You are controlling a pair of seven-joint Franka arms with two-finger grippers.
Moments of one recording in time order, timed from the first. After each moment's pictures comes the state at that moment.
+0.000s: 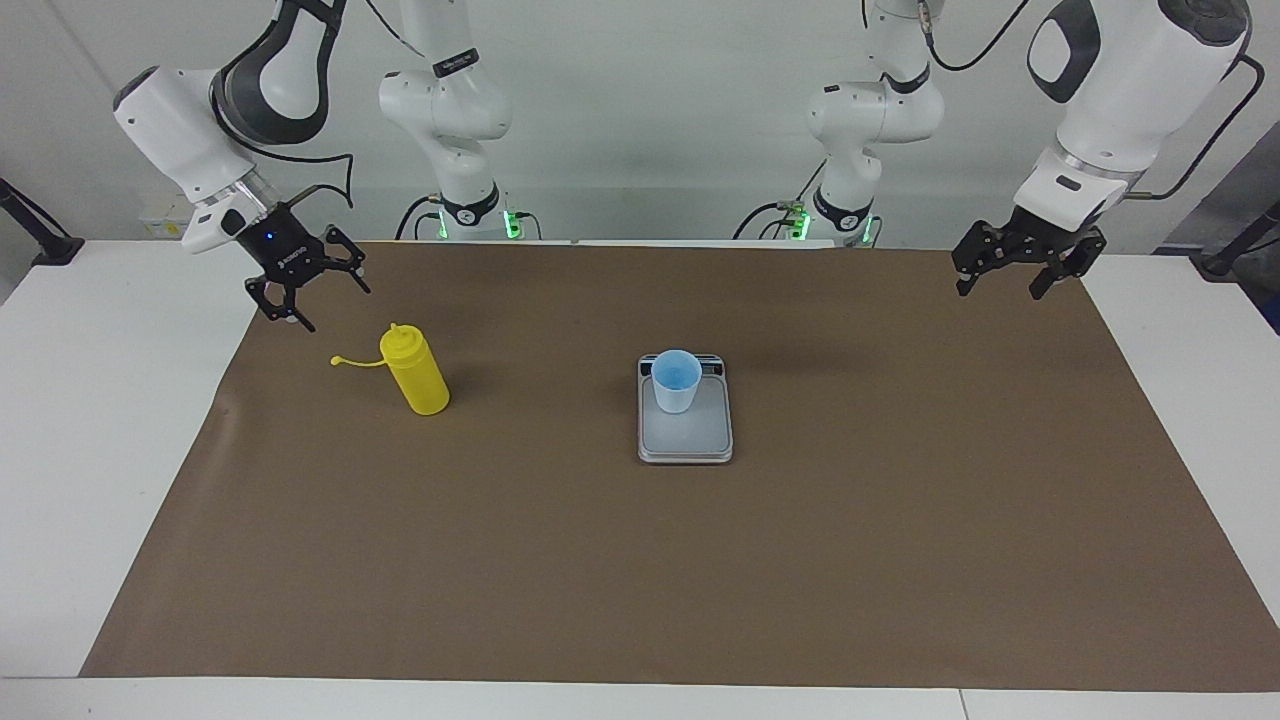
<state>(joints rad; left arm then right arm) -0.06 -0.07 -0.01 -1.72 -0.01 1.67 0.04 -0.27 -0.26 -0.11 -2.37 0.61 2.09 -1.41</state>
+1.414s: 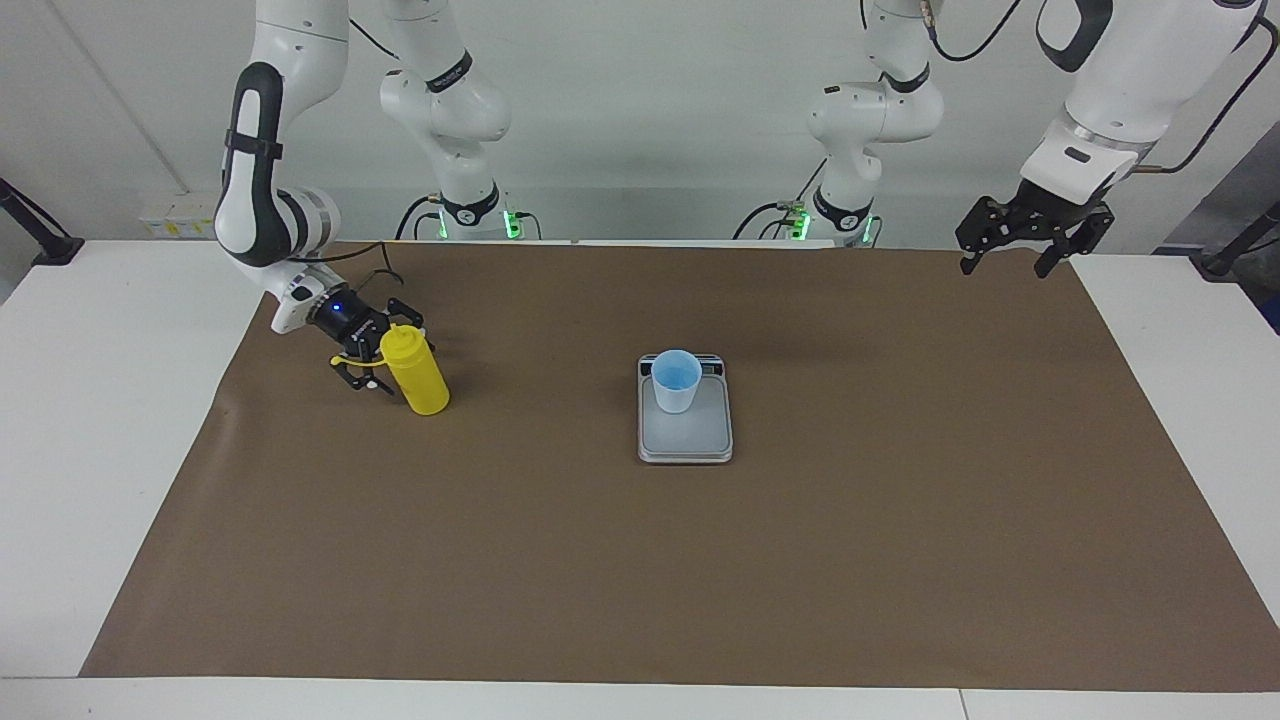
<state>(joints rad) -0.03 -0.08 -0.04 -1.66 -0.01 1.58 0.02 -0.29 0.11 -0.10 -2.50 1.51 1.99 -2.36</state>
